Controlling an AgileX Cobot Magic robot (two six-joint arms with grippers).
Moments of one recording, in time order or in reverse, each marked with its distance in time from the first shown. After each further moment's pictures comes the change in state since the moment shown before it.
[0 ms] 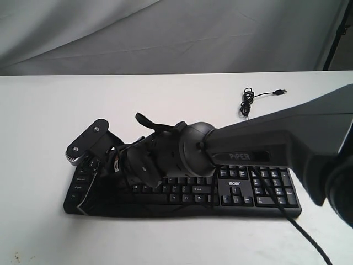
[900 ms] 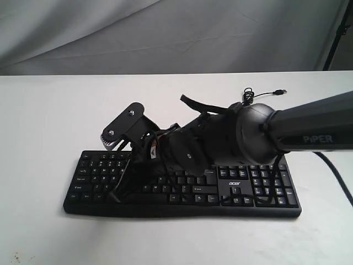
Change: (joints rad) left arm 0.000 0.000 0.000 0.000 0.000 0.000; right arm -0.078 -0.201 0.214 -0.028 -0.028 0.000
